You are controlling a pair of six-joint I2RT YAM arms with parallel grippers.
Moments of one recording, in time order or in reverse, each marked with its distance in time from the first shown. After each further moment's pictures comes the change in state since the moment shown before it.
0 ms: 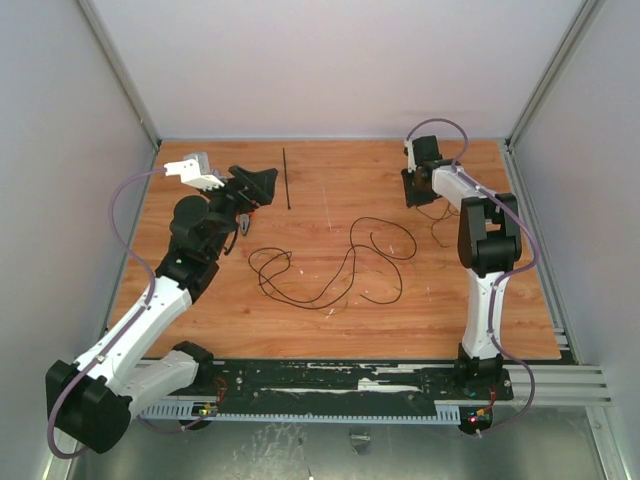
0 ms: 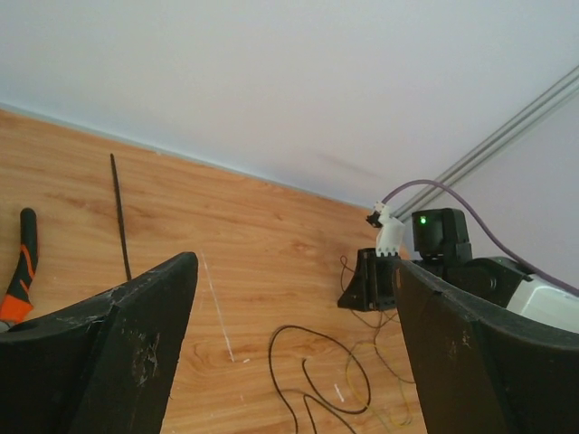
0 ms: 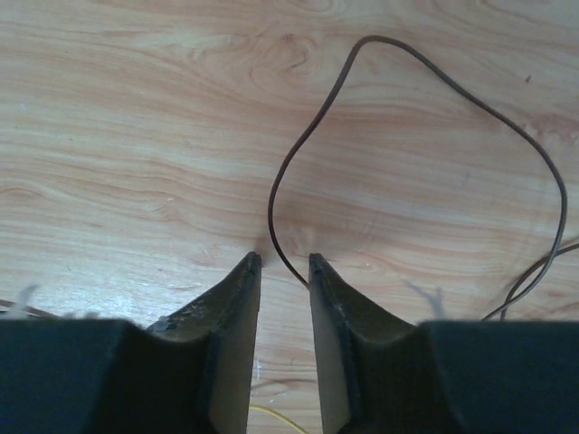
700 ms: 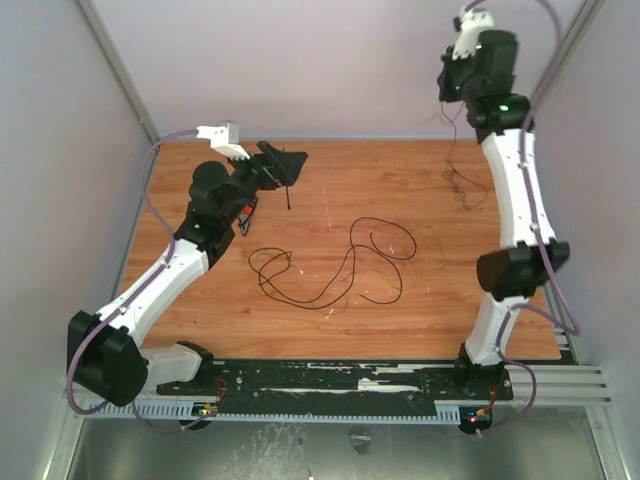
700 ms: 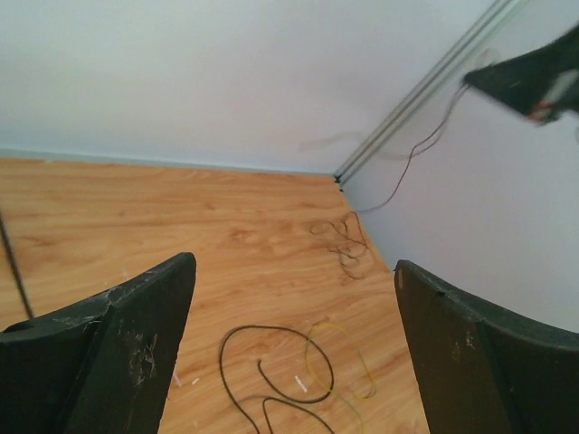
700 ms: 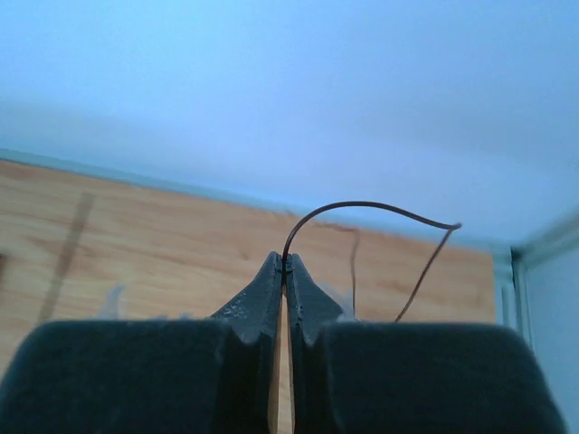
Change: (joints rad) left arm 0.000 0.245 0.198 0.050 0.240 0.005; right arm -0.027 -0.209 0.647 -0.127 -0.045 -0.041
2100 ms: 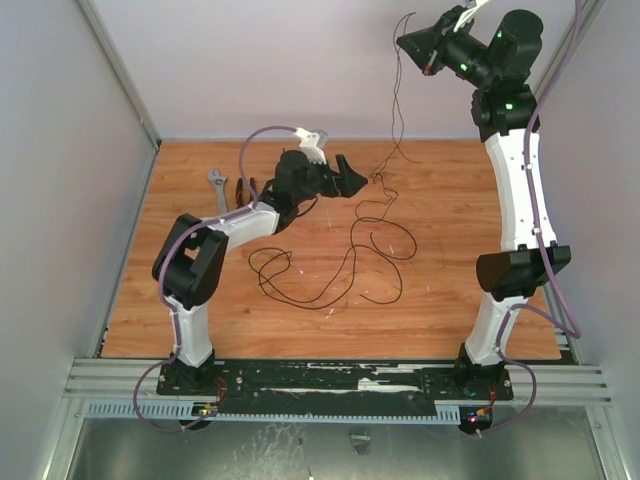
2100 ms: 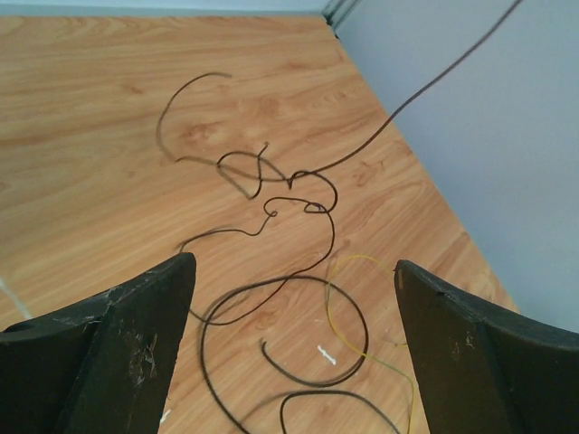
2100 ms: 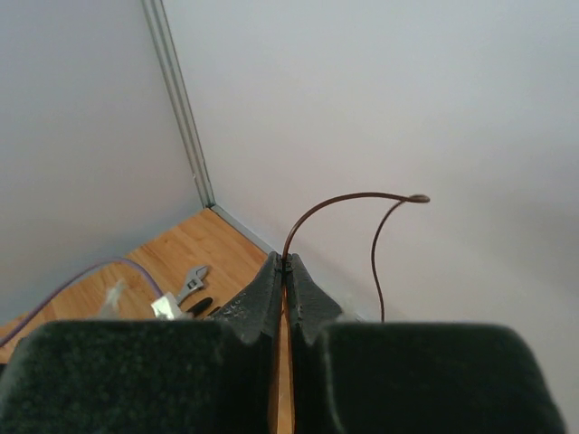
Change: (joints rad) left arm -0.108 0.671 0.292 0.135 0.216 0.052; right arm 0.001 -0.056 0.072 0.417 -0.665 0.249
